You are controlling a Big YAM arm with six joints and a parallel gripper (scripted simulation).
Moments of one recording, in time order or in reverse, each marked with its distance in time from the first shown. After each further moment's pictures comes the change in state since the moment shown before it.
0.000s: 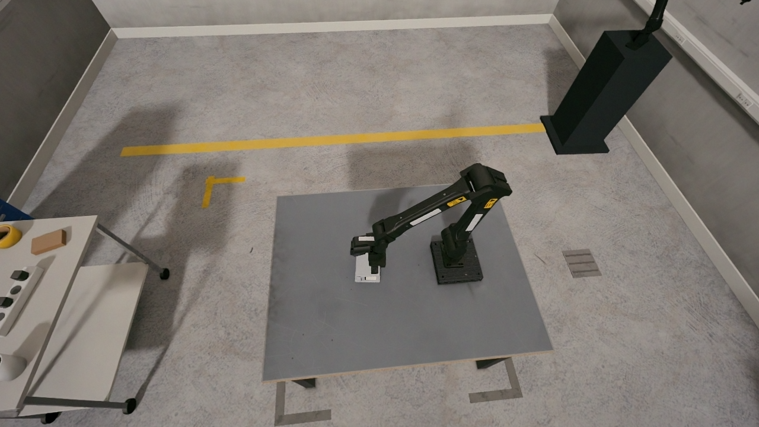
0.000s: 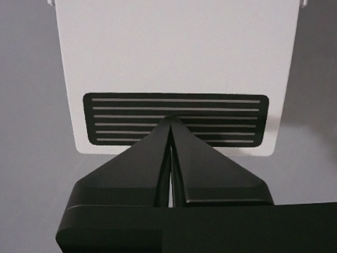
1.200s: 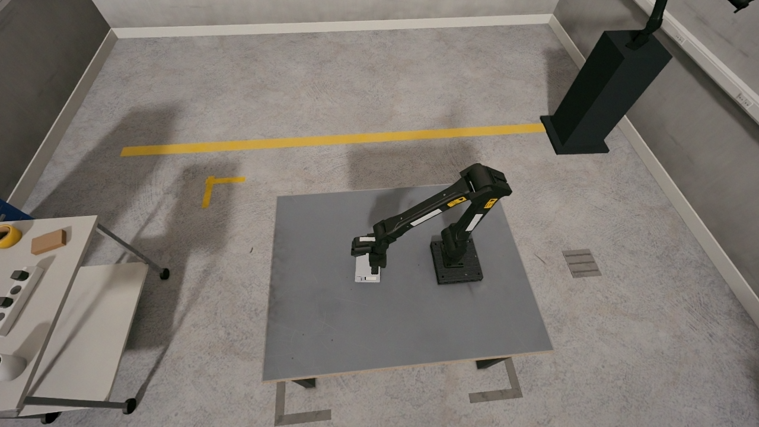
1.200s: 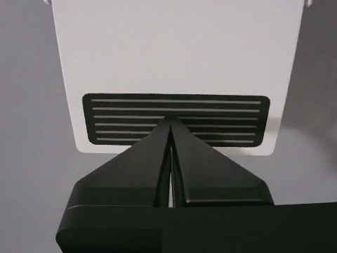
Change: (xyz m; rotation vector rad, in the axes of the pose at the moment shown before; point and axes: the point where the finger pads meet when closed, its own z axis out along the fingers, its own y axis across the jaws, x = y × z) arm 0.002 0.000 0.005 -0.003 -0.010 -0.002
